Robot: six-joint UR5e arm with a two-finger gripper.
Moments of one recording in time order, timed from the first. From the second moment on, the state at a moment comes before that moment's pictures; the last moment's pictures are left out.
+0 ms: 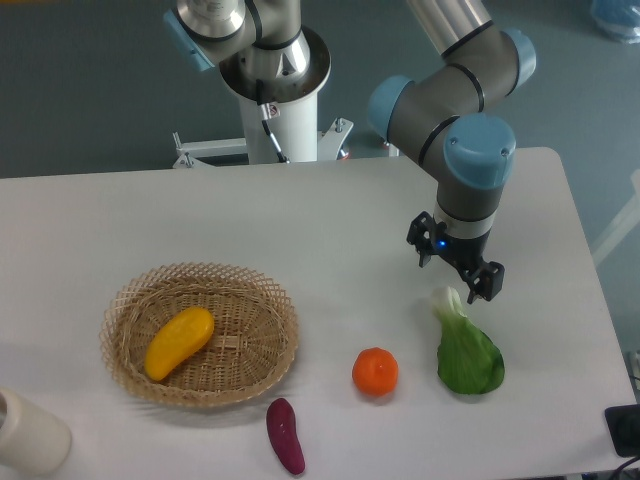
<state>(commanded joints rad) 2.64 -1.94 -1.68 -0.97 1.56 1.47</state>
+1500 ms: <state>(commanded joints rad) 2.33 -1.95 -1.63 -0.98 1.39 0.78</state>
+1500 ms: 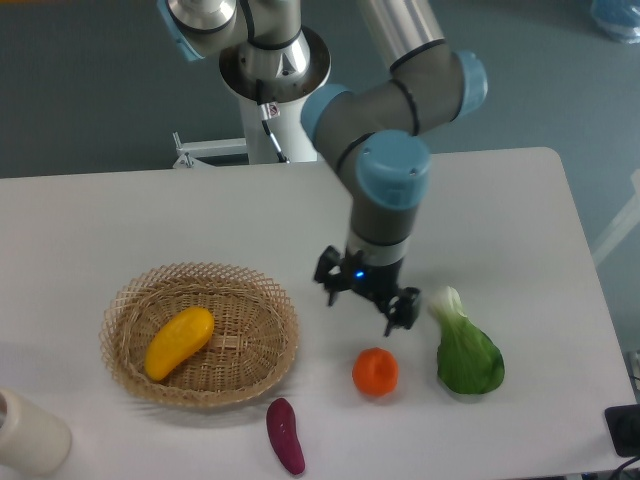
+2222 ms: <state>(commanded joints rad) 2.10 -1.99 -1.67 -0.98 1.41 0.69</state>
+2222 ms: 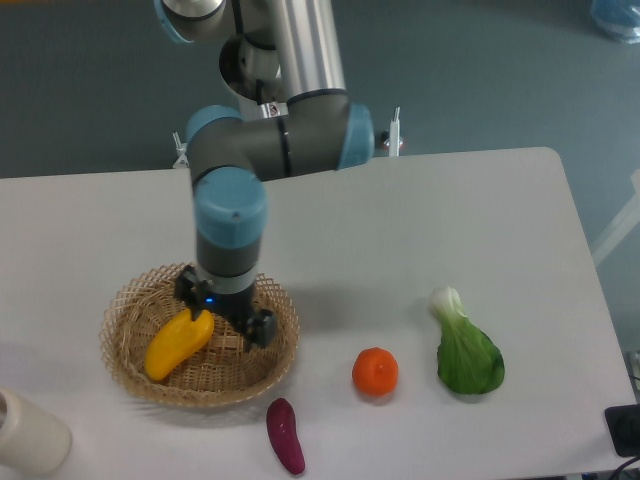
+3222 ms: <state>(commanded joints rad) 2.03 -2.08 -1.68 -0.98 1.45 0.67</state>
